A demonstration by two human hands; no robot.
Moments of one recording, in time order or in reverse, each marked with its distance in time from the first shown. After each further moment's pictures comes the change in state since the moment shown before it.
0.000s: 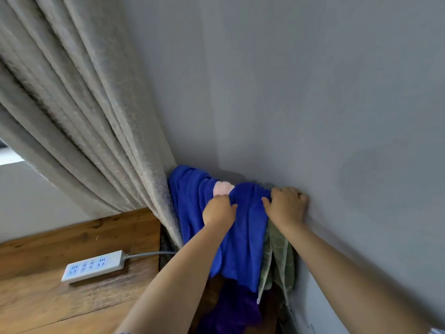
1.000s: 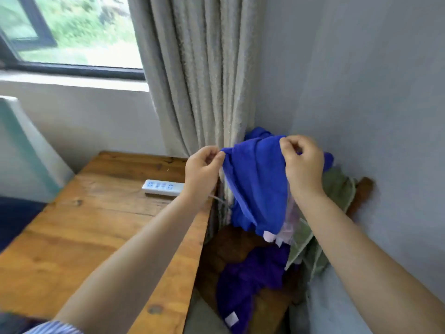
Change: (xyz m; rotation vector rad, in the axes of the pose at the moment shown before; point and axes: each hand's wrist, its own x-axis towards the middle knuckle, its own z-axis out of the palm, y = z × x) left_hand -0.165 -0.119 -0.093 -1.042 0.637 -0.010; right_hand -0.113 -0.127 -0.086 1.132 0.137 -0.295
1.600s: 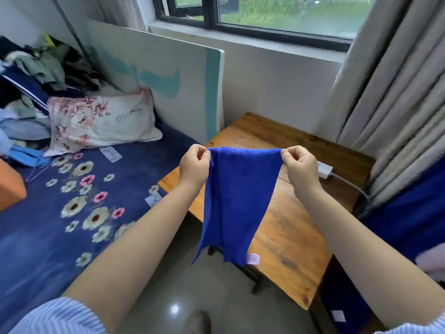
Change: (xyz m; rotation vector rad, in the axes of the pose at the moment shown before) left_hand -0.121 -0.050 -0.380 0.402 0.598 -0.268; right_hand -0.219 -0.106 0.264 0.203 -0.687 0.175
